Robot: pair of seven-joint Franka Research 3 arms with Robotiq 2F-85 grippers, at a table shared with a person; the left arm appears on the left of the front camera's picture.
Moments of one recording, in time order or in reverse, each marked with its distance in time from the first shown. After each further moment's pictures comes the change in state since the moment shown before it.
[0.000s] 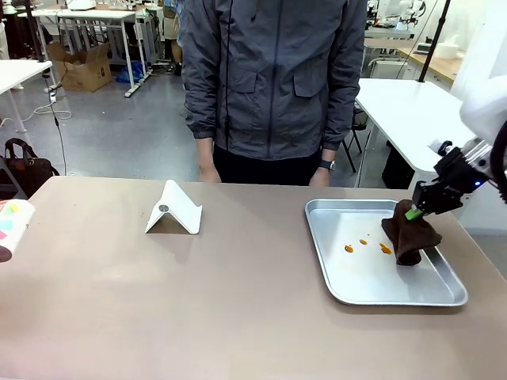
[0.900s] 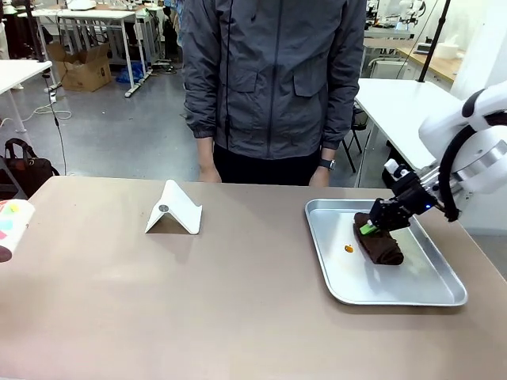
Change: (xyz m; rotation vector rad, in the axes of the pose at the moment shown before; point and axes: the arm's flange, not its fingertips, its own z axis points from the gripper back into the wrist) left arm 0.000 0.000 0.000 0.000 0.000 0.000; right arm 0.007 0.035 -0.092 0.259 0.072 0.084
